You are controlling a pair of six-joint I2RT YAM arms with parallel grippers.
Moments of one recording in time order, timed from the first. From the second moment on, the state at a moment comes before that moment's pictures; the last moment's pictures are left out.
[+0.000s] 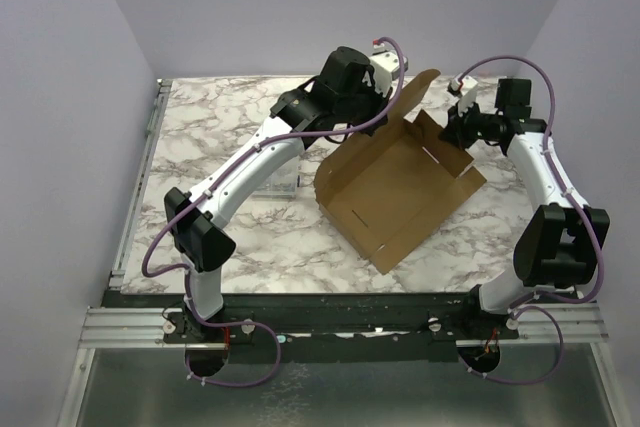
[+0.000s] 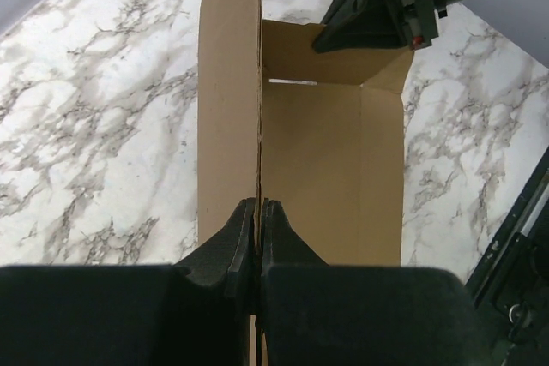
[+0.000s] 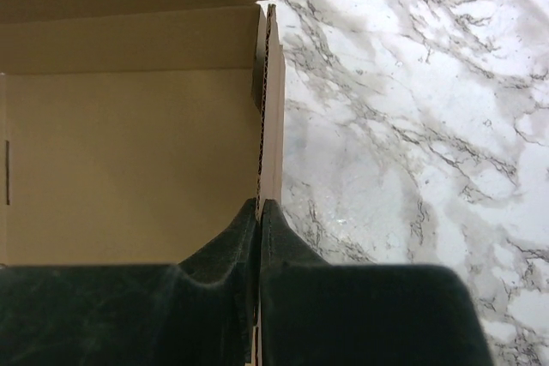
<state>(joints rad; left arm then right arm) -0.78 1.86 2.07 -0.68 0.16 -0.03 -0.09 1.57 1.33 -0.54 -0.68 -0.58</state>
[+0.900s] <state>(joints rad) -0.74 1.90 2.03 -0.66 0.31 -0.20 -0.03 1.60 1.20 -0.53 -0.73 -0.62</state>
